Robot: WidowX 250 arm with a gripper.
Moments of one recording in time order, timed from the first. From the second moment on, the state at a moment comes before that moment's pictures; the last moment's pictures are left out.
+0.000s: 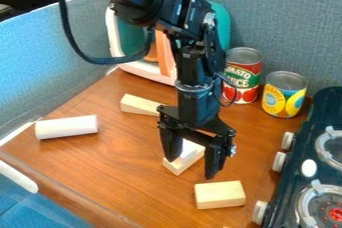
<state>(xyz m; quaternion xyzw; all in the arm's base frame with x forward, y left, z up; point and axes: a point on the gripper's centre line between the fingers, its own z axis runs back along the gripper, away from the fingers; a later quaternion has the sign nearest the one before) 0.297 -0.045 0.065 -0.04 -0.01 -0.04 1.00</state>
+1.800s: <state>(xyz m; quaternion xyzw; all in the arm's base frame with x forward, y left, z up) 0.316 -0.076 0.004 -0.04 0.06 -0.36 0.93</state>
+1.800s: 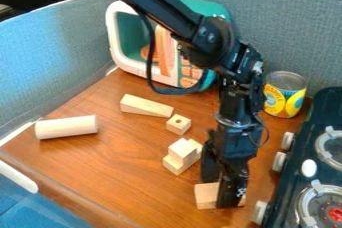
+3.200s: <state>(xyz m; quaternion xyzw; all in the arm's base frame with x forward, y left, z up) 0.323 -0.027 0.044 -0.05 0.05 -0.14 0.99</state>
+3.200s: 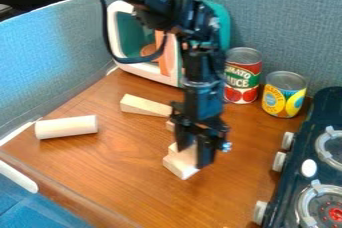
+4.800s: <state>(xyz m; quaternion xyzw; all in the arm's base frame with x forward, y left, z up) 0.347 -0.004 0.055 -0.04 -0.01 -0.16 0.99</state>
